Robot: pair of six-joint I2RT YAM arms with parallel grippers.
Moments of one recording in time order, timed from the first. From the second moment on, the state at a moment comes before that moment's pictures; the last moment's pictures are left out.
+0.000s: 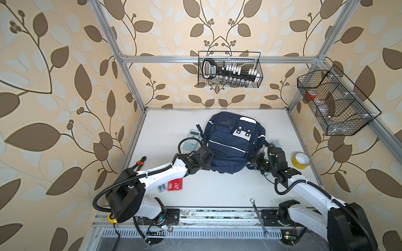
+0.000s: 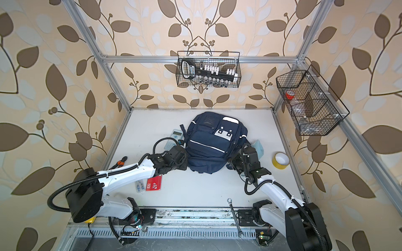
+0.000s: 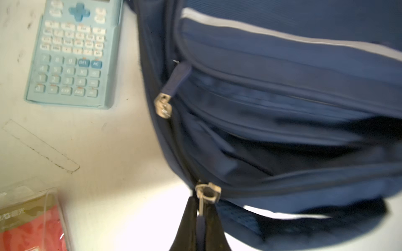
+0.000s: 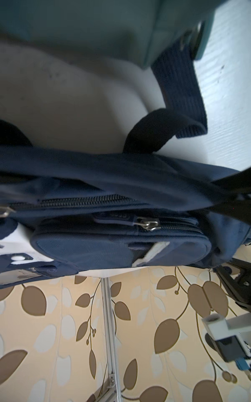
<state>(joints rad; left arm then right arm) -0.76 1.42 0.83 -0.40 -0.19 -0.59 0.19 1.05 0.39 -0.04 -0.32 1.15</state>
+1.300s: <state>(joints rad) -1.01 1.26 0.68 -0.24 -0.15 -0.66 0.76 1.16 0.50 -0.19 0.13 1.68</state>
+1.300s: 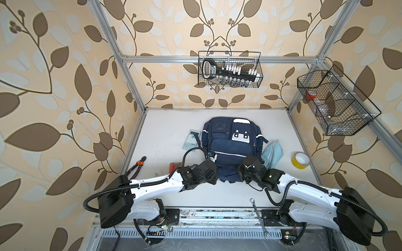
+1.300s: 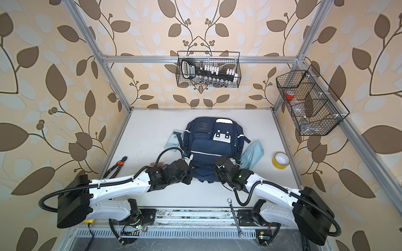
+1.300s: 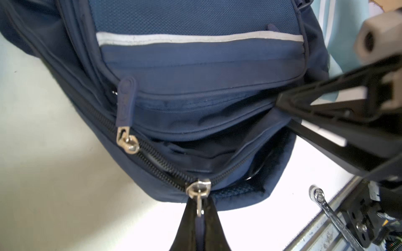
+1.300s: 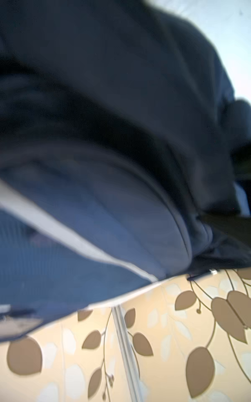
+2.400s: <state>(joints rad) -0.72 1.27 0.74 -0.48 -0.17 -0.76 0.61 1.23 0.64 -0.24 -0.06 1.21</state>
